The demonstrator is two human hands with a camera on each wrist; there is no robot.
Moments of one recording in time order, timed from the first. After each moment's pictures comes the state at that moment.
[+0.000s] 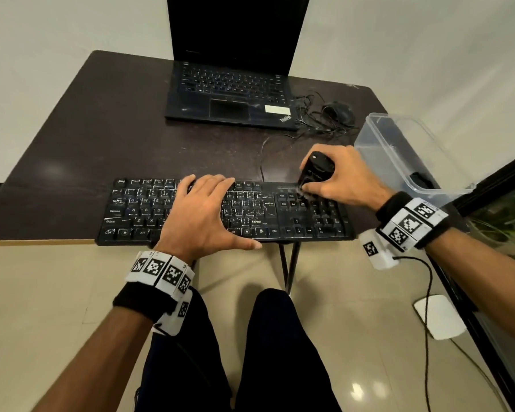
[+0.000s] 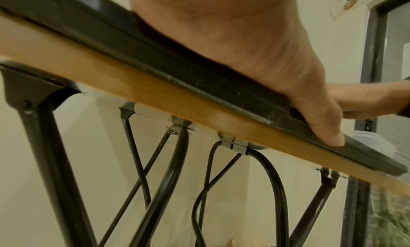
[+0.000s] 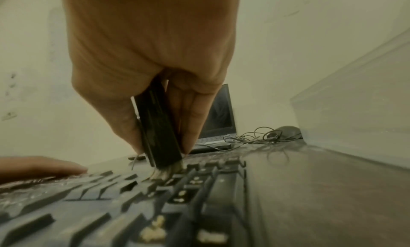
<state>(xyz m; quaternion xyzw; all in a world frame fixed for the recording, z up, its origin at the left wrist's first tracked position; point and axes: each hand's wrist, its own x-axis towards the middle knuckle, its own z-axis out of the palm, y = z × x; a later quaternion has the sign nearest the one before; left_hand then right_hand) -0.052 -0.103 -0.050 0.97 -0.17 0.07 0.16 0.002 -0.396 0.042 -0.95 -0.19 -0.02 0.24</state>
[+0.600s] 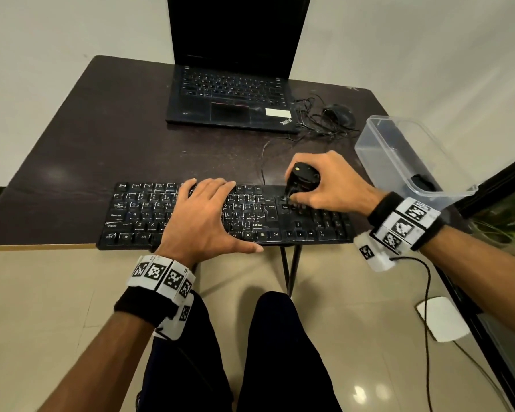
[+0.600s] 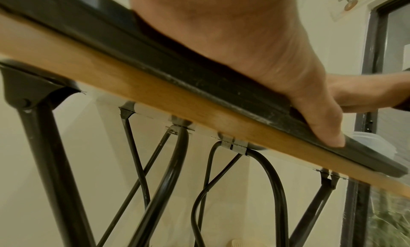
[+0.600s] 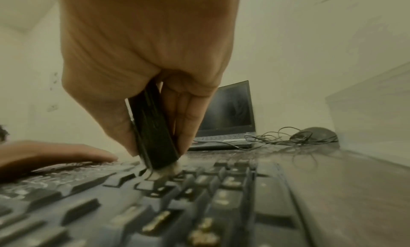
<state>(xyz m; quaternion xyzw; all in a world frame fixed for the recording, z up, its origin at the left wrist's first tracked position) -0.051 -0.103 -0.050 0.97 -0.18 0.08 0.15 0.003 -0.376 0.039 -0.94 -0.26 0.00 0.22</state>
